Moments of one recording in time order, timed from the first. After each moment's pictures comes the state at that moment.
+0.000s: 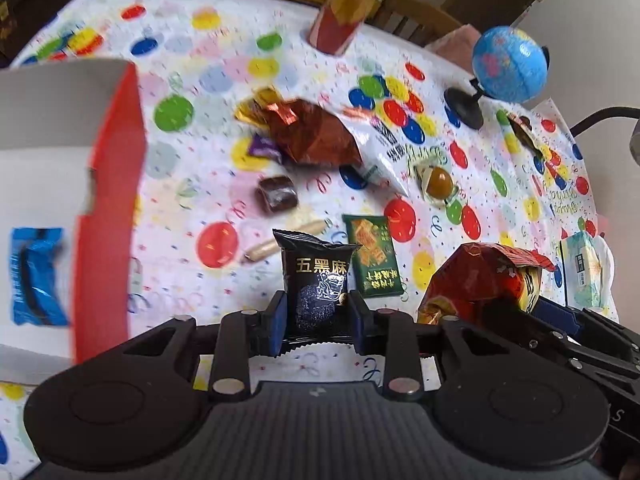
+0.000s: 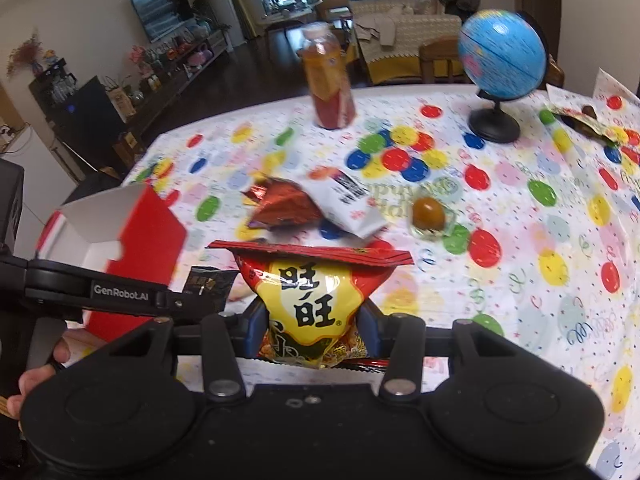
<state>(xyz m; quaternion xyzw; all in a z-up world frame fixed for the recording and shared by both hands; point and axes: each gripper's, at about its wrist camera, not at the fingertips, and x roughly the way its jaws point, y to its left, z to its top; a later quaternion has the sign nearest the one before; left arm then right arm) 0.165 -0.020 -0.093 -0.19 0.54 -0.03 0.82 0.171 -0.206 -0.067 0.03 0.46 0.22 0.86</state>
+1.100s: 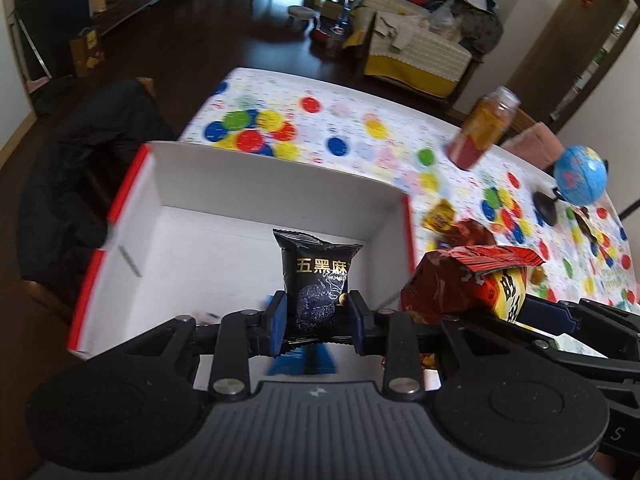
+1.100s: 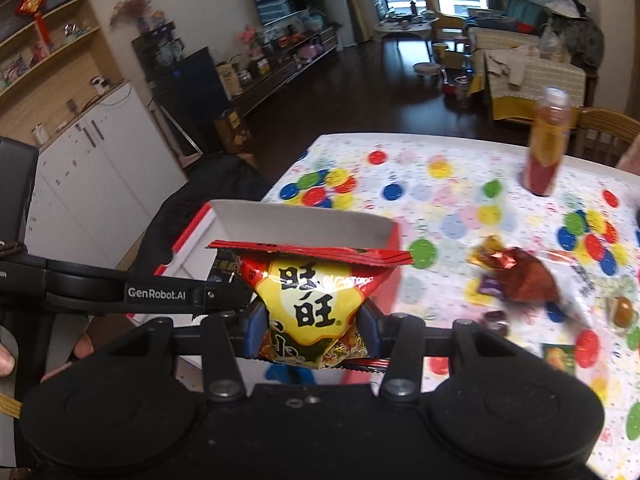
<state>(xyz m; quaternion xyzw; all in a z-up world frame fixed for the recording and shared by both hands) 0.092 0.183 -0.029 -0.18 0.47 0.09 0.86 0.143 0.021 -0.018 -0.02 0.43 0.35 0.83</state>
